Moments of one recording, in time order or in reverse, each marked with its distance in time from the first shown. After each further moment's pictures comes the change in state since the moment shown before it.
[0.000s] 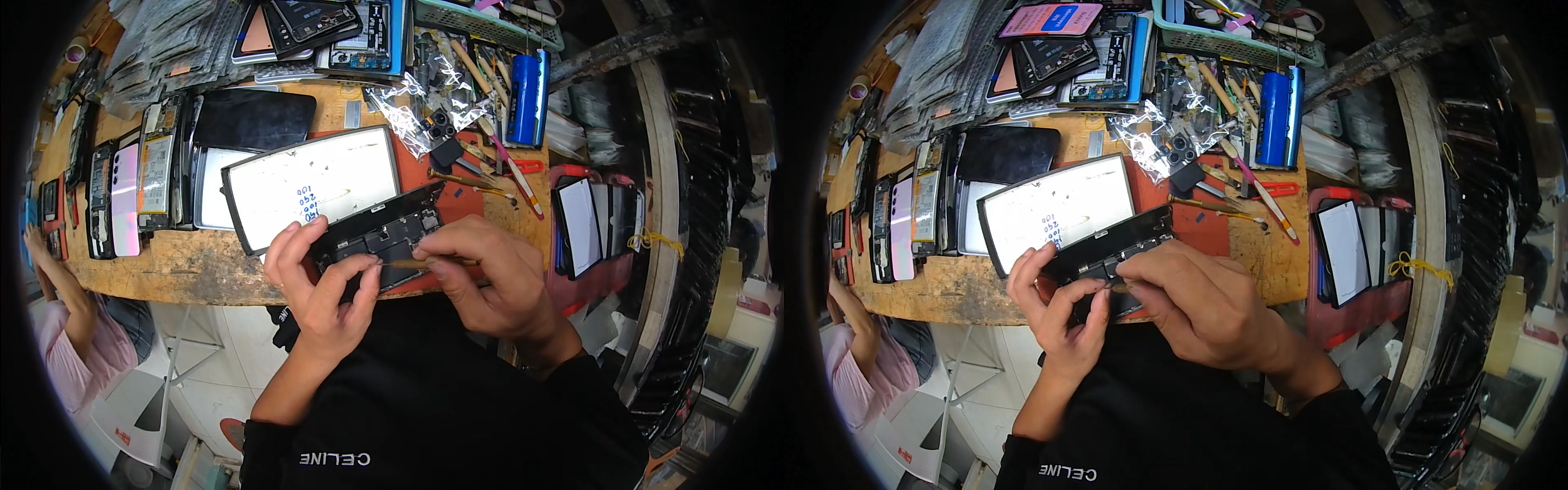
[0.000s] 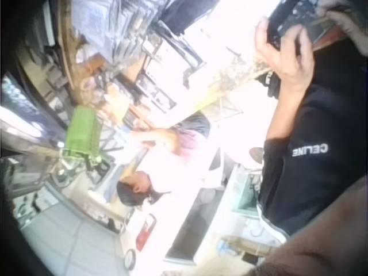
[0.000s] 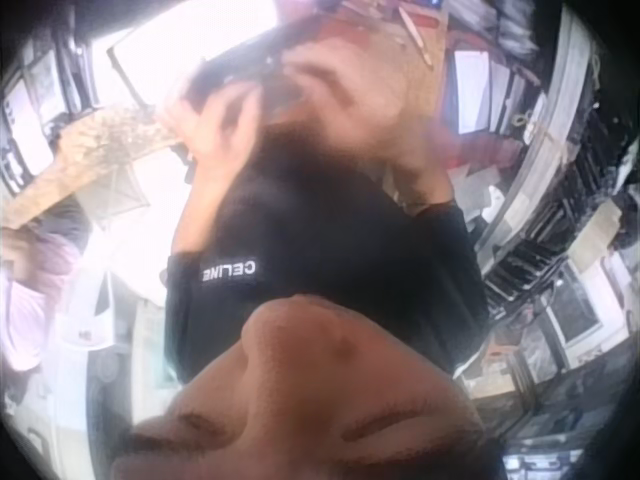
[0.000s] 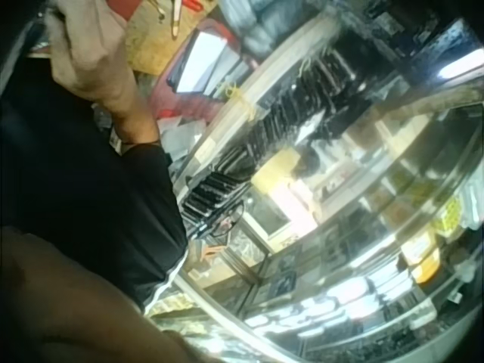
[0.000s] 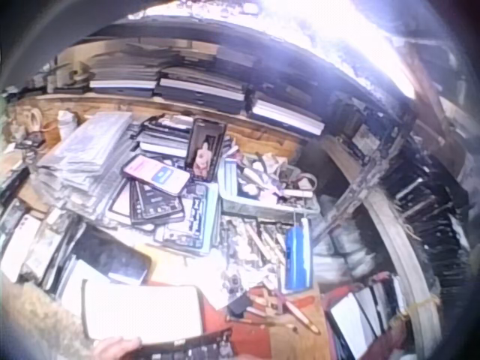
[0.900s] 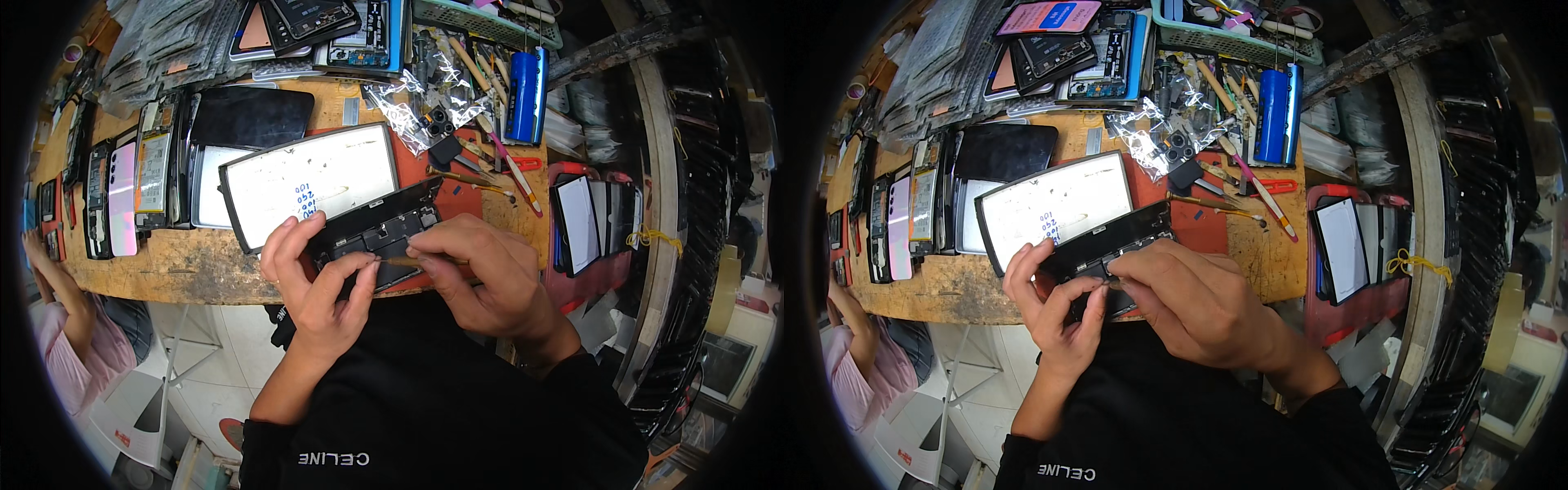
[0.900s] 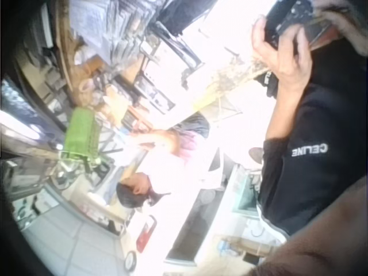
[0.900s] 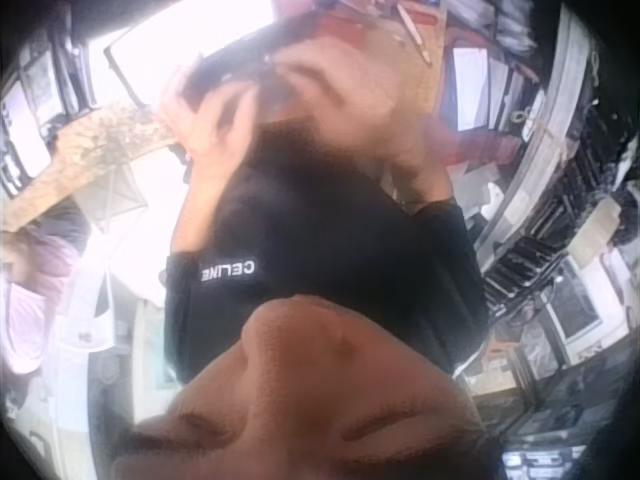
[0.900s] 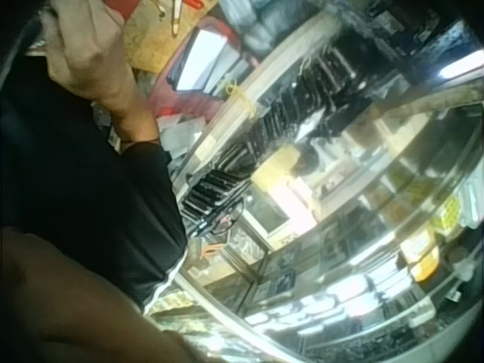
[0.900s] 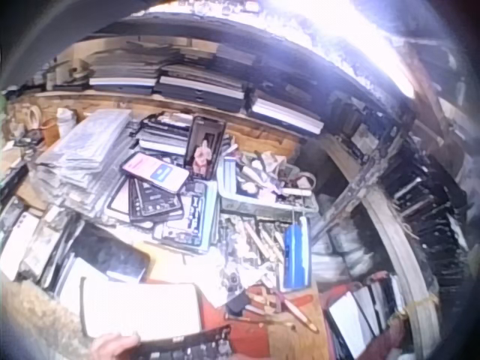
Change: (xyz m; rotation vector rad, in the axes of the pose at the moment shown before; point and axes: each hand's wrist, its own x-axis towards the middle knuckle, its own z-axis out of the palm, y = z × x) left_hand 0.003 -0.001 -0.002 -0.023 -0.004 0.000; right_hand 0.005 -0.004 0.002 -0.046 -0.025 0.001
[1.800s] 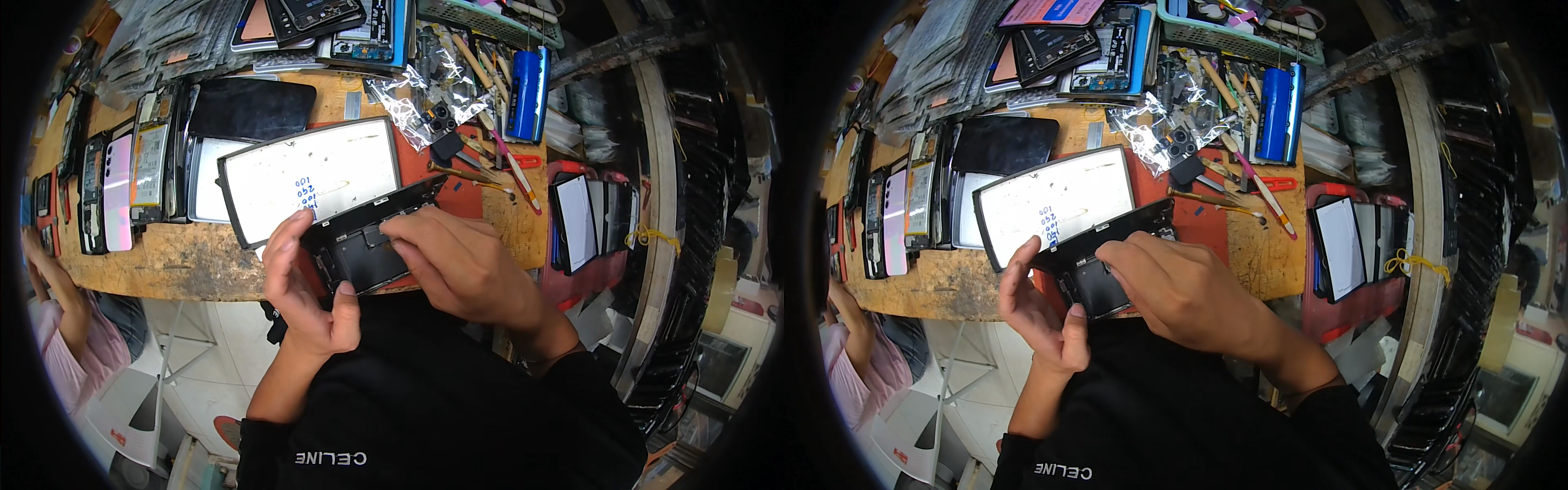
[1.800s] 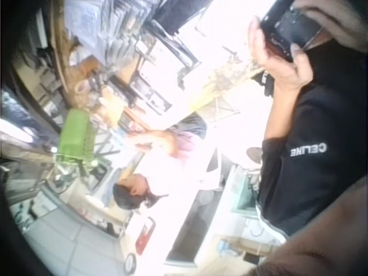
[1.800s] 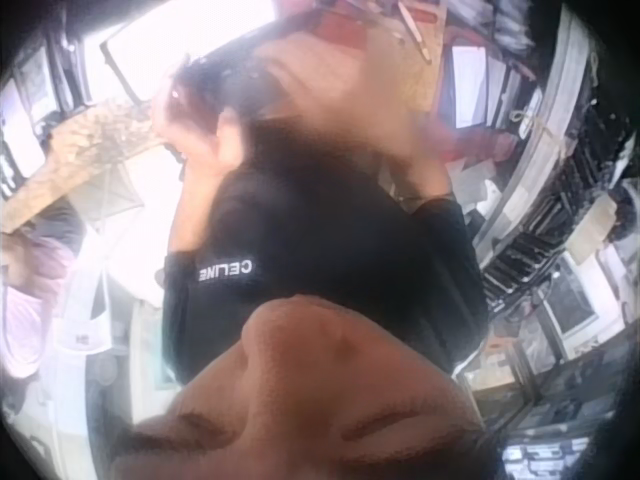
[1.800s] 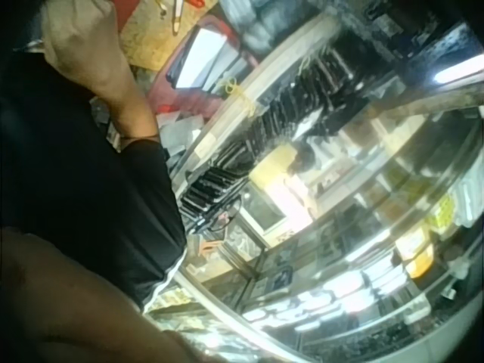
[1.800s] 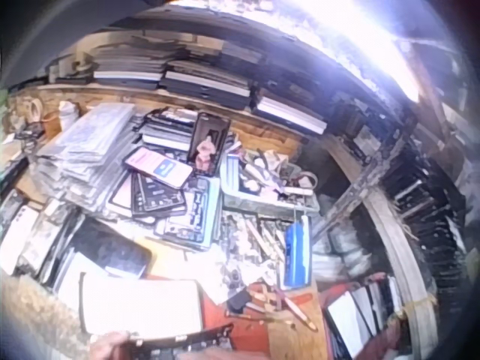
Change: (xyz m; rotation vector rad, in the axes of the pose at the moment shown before) left_hand -0.013 -0.027 0.010 -0.405 0.113 0.073; right_hand 0.001 0.018 0.019 -0.151 -0.125 -0.075
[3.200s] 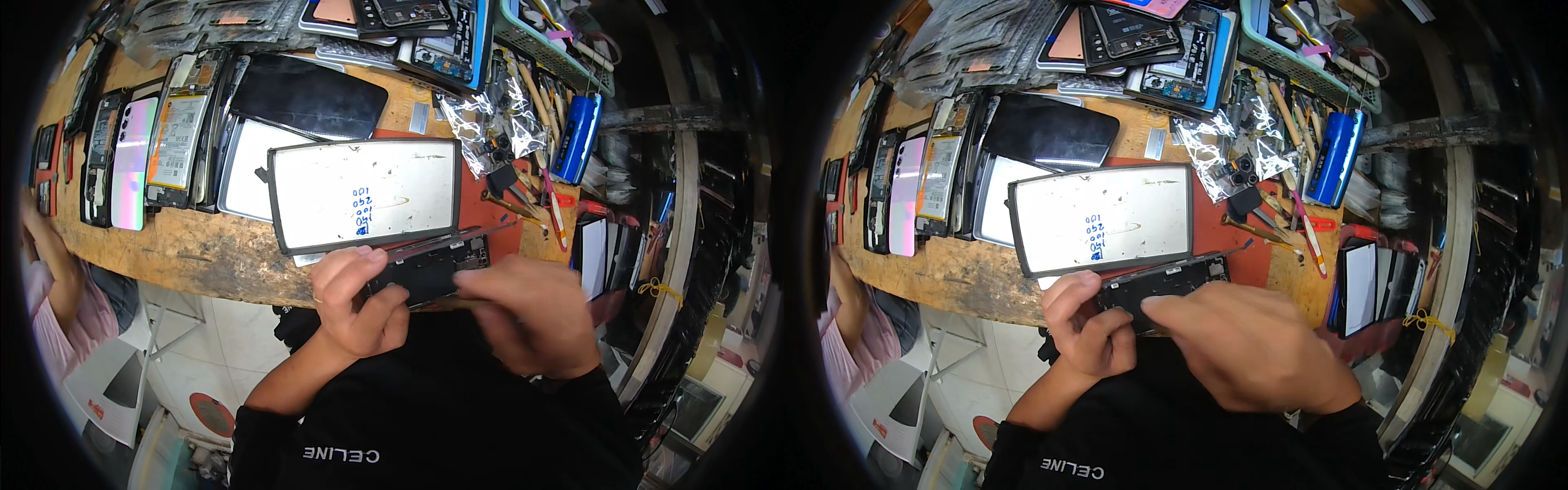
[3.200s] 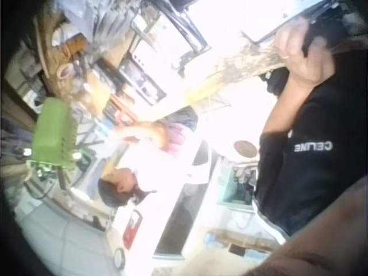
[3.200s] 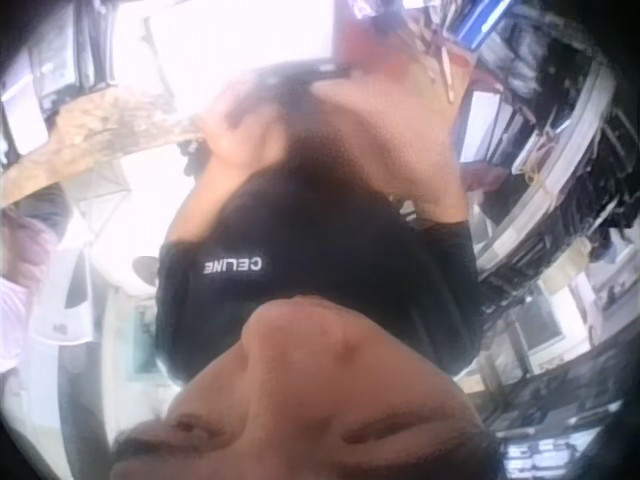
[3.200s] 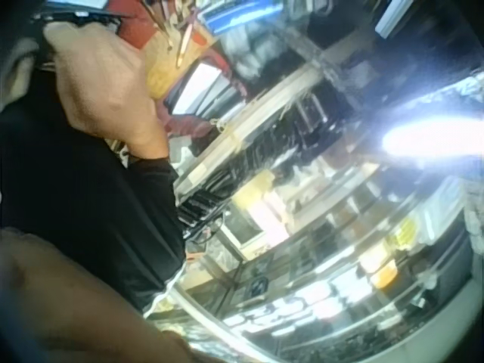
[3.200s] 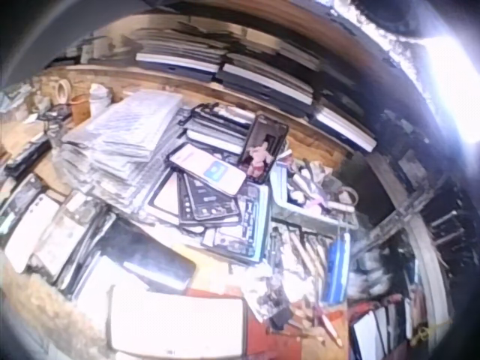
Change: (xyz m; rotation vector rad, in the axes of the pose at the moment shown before) left_hand -0.005 -0.001 0.004 0.328 0.062 0.116; right_hand 0.033 -0.030 -0.037 0.088 -0.258 0.107
